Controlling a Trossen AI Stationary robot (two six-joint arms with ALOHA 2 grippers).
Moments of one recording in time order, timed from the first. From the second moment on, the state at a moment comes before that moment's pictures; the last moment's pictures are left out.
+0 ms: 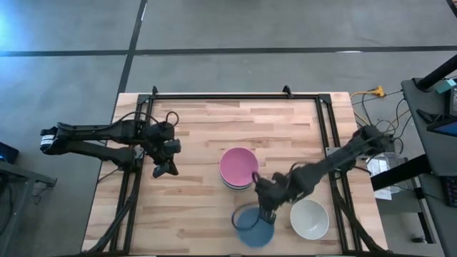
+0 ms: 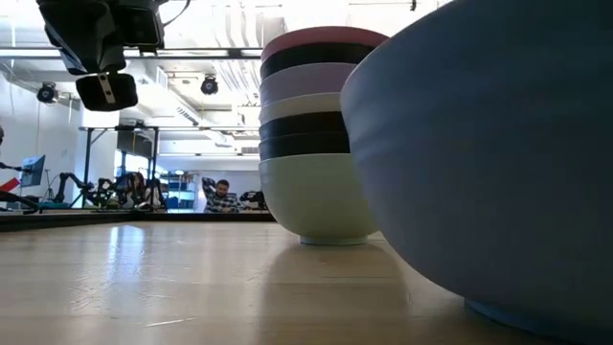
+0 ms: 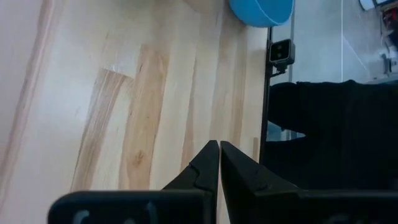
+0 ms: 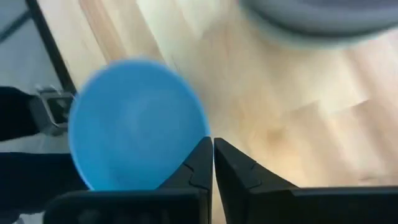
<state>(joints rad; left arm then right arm) 0.10 0.90 0.77 -0.81 0.59 -0.39 0.50 1.68 1.37 -0.86 0.05 0.96</state>
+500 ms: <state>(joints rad) 0.10 0.95 0.77 -0.77 0.59 -0.38 0.38 1.47 1.40 -0.95 0.07 0.89</state>
